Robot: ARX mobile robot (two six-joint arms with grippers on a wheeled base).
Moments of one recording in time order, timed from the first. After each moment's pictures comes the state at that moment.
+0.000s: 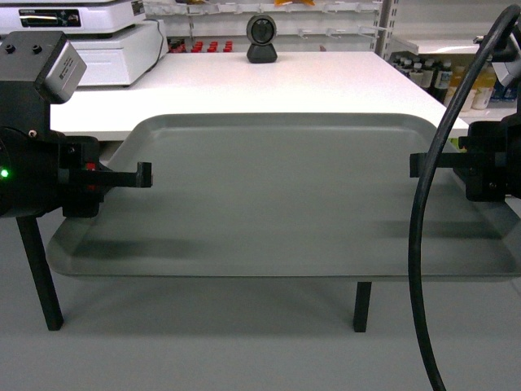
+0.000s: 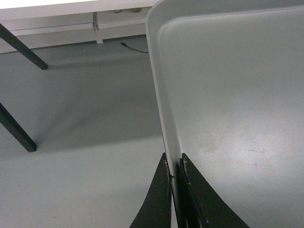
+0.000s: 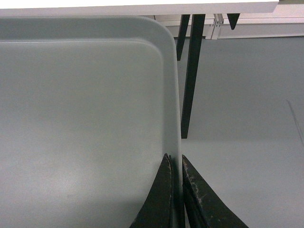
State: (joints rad) left arm -0.21 1.59 0.71 0.36 -0.09 -0.05; right arm 0.24 1.67 0.80 0.34 0.18 0.14
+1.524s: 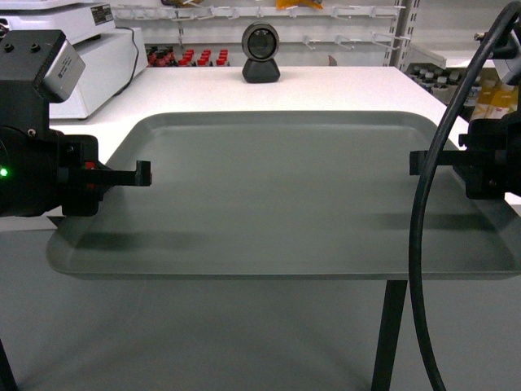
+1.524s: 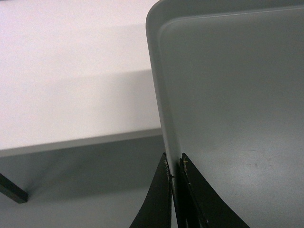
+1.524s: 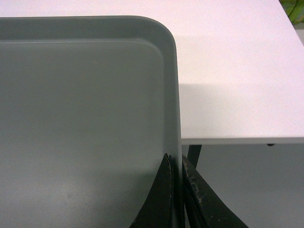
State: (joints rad) left arm -0.21 1.59 0.71 0.36 -0.09 -0.04; right arm 0.24 1.67 0.80 0.35 0.18 0.14
